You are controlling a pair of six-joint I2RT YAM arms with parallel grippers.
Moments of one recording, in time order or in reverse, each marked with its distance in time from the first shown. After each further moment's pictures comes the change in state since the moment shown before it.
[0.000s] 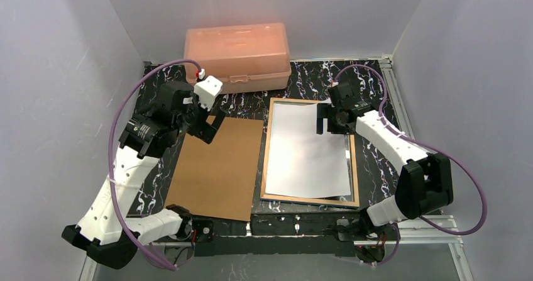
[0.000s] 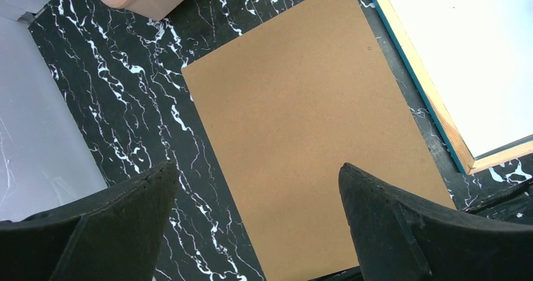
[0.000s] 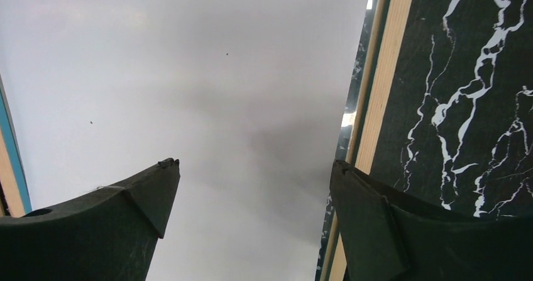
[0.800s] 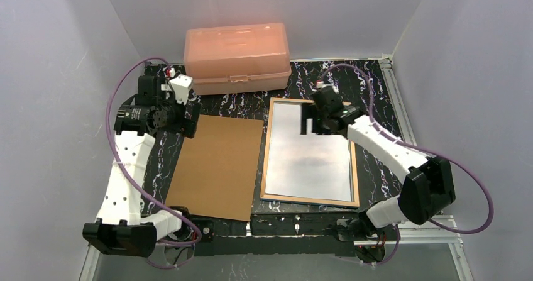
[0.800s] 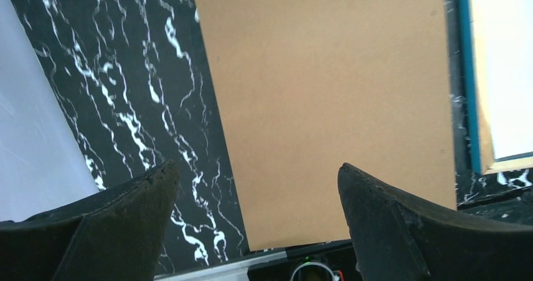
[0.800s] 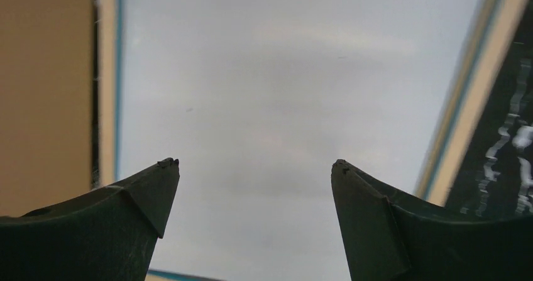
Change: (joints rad) left arm 0.382 0.073 -0.037 -0.066 0.210 0.010; right arm 0.119 -0.034 0.019 0.034 0.043 0.088
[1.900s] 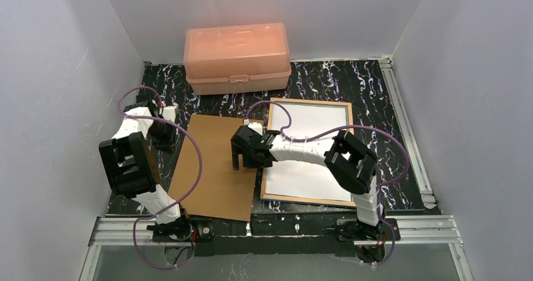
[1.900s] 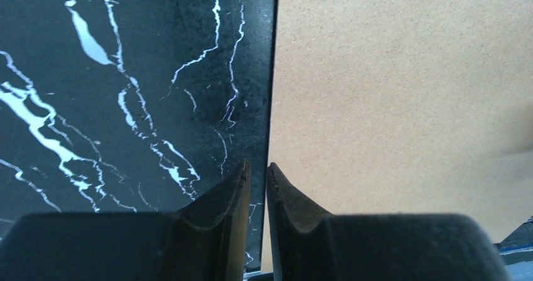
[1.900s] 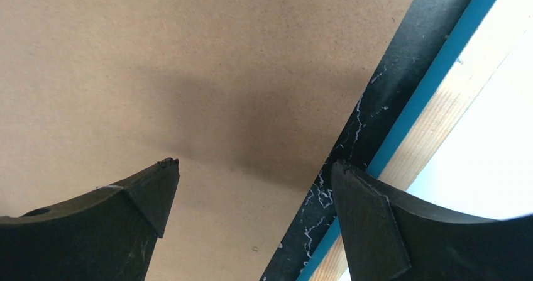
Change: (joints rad) left arm 0.404 0.509 -0.274 0.217 0.102 0.137; right arm 0.589 0.562 0.270 0.178 -0.045 0.443
